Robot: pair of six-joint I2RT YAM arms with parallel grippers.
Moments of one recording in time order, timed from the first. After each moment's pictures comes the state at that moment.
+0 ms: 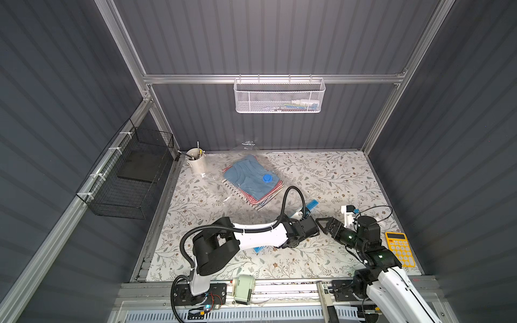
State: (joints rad) left arm -1.22 1.91 1.33 -0.67 -0.72 -0.17; right arm 0.18 0.52 0.26 -0.29 -0.48 0.77
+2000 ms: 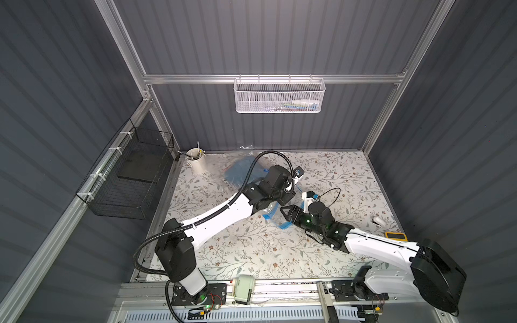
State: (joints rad) left arm -0.90 1.63 1.43 -0.44 -0.13 0.23; right arm 0.80 1.25 0.54 0.26 0.01 1.04
